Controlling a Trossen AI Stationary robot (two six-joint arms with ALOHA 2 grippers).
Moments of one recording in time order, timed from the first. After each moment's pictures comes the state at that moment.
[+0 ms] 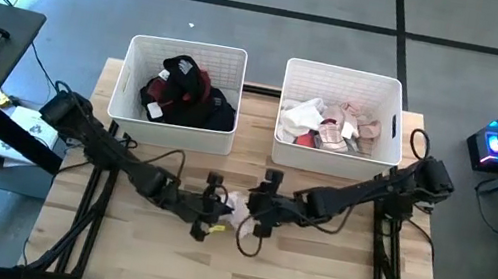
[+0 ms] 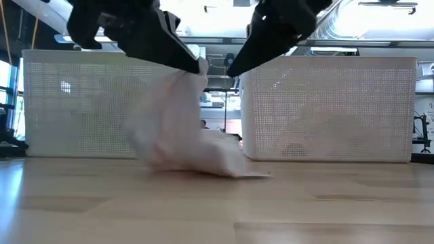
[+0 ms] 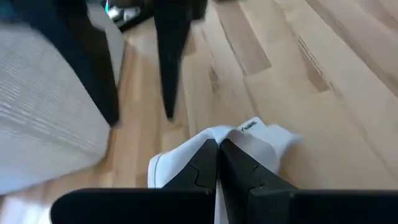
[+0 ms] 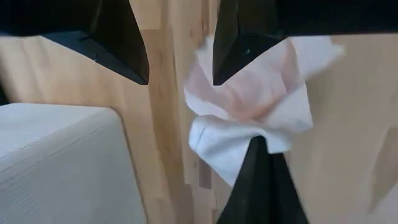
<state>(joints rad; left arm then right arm) -0.44 1.60 0.88 0.09 -0.48 0.17 0.34 1.73 1.20 -0.31 0.49 0.05</state>
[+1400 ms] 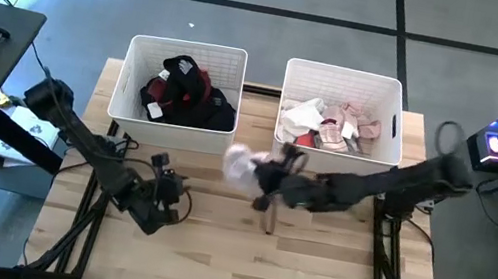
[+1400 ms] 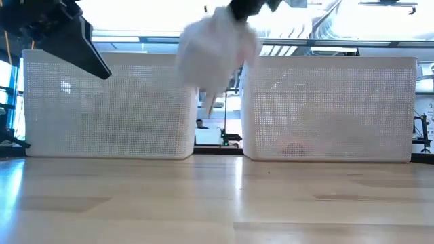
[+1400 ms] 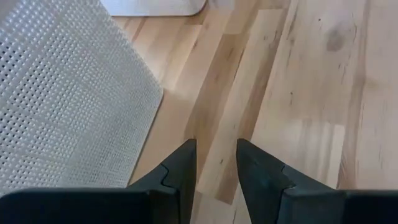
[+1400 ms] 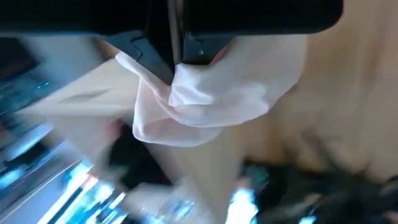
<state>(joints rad) -0.65 1.39 0.88 -0.79 -0.84 -0.75 0.28 1.58 1.20 -0.10 0.71 -0.12</state>
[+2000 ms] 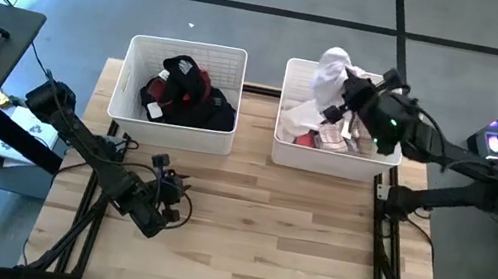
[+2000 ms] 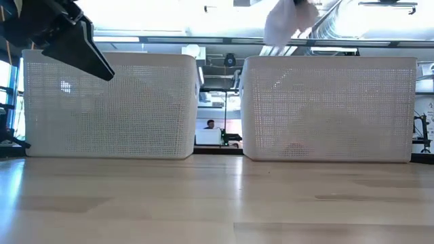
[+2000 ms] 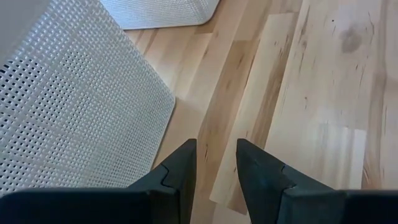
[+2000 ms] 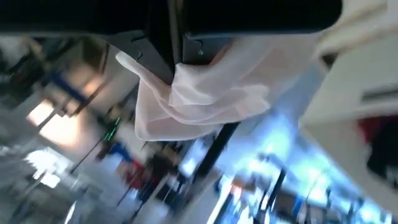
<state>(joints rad) -0.66 1.42 0.88 -0.79 -0.91 -0.73 -0.19 1.08 1.20 -0.24 0.85 -0.47</state>
